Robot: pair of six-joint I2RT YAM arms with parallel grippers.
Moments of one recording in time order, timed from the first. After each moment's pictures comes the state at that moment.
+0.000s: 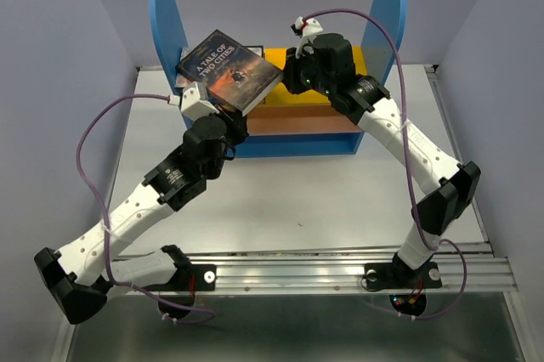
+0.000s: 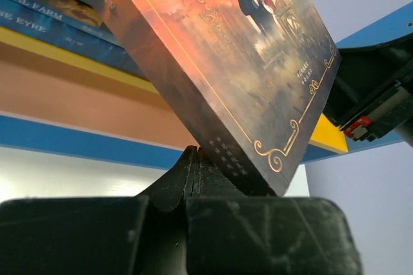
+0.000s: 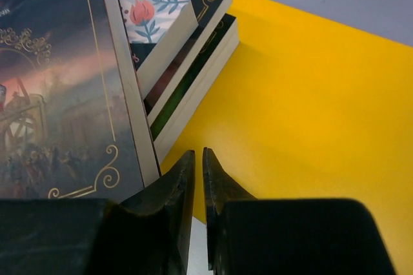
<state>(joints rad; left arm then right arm) -0.81 1.00 1.07 -0.29 -0.62 -0.85 0.65 1.72 1.86 -0.44 0.02 0.18</state>
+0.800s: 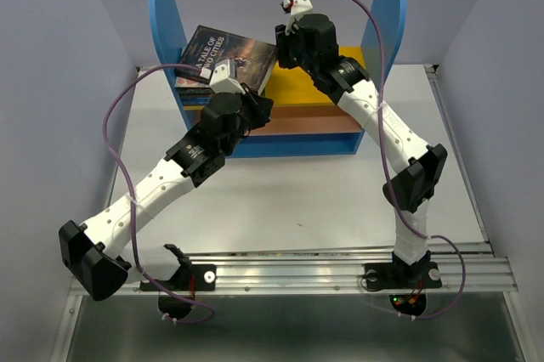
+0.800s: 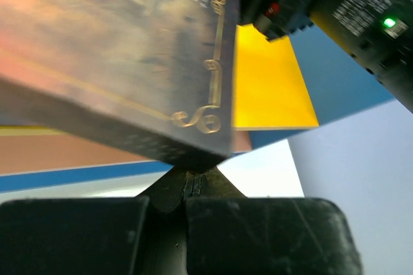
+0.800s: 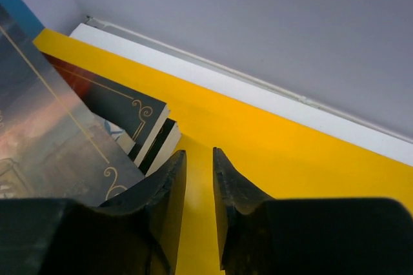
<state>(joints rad) -0.74 1.21 1.19 -0.16 -0.36 -0.74 0.63 1.97 2.21 -0.44 0.13 0.08</state>
